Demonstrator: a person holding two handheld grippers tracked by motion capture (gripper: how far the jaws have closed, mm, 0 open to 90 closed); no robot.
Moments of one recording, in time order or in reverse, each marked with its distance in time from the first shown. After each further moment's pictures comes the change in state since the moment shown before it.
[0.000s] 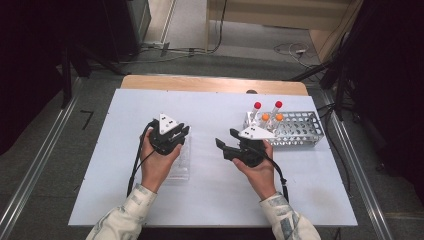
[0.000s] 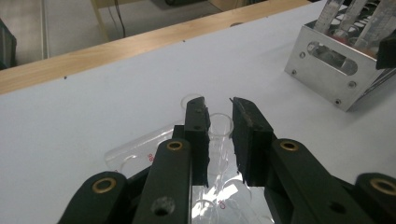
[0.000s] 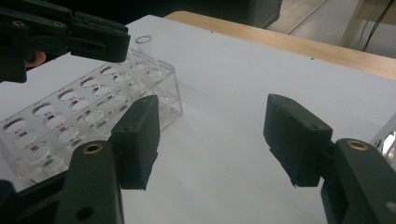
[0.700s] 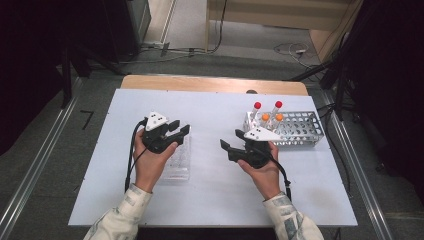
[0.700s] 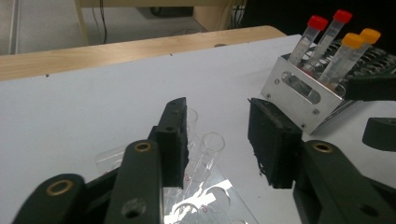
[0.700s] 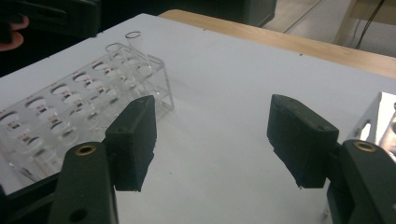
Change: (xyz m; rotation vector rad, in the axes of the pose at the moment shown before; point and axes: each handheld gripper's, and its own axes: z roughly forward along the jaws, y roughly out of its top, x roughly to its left) left arm 0.013 0.006 -0.017 -0.074 -0.094 -0.145; right arm -0.009 -0.005 -0.011 0.001 -0.019 0.005
